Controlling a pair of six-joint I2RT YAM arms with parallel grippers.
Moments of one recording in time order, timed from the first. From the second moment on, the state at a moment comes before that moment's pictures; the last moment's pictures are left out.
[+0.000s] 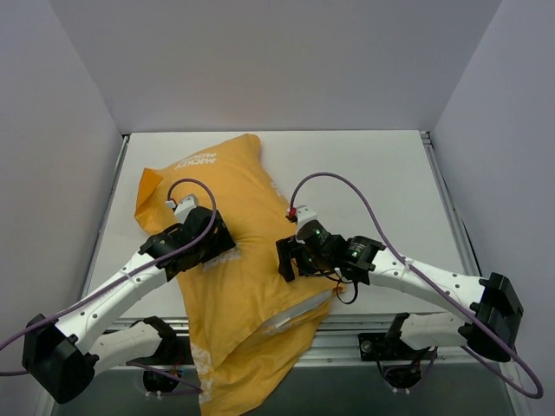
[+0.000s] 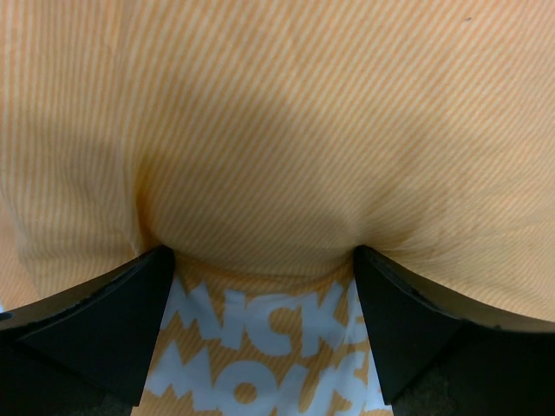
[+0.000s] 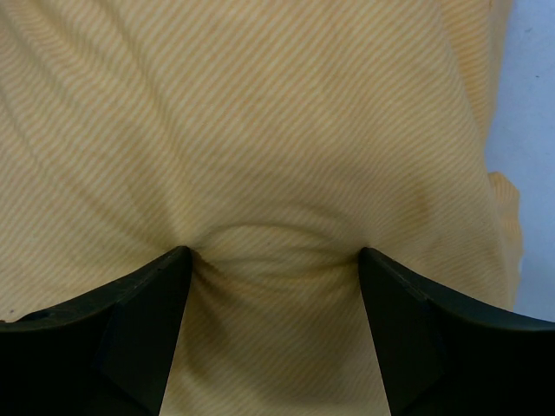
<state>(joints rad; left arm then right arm) -0.66 1.06 0.85 -0.72 -0.38 -0.99 0.99 1.22 0.91 -0.52 0.14 0.50</state>
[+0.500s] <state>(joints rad) -0.54 1.10 0.93 -0.56 -0.23 -0.72 0.66 1.75 1.30 -0.30 0.01 0.37</state>
